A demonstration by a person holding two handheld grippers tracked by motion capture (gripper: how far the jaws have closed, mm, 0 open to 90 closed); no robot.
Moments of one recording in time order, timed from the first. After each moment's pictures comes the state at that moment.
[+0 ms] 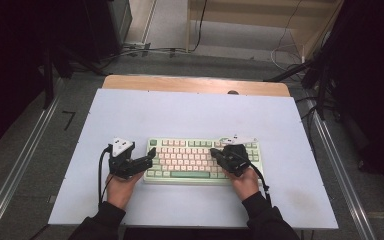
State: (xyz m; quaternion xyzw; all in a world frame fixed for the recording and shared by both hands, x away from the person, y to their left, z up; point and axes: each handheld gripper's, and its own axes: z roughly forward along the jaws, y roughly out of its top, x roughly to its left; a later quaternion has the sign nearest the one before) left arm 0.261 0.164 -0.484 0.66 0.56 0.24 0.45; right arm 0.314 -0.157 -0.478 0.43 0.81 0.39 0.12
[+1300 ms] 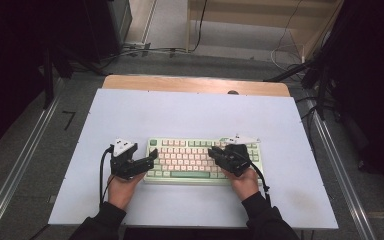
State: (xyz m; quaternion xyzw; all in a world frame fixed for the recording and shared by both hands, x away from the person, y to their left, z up) left arm 0.261 0.162 -0.487 0.66 0.56 0.22 0.45; right arm 0.313 -0.160 -0.473 0.43 0.79 0.42 0.11
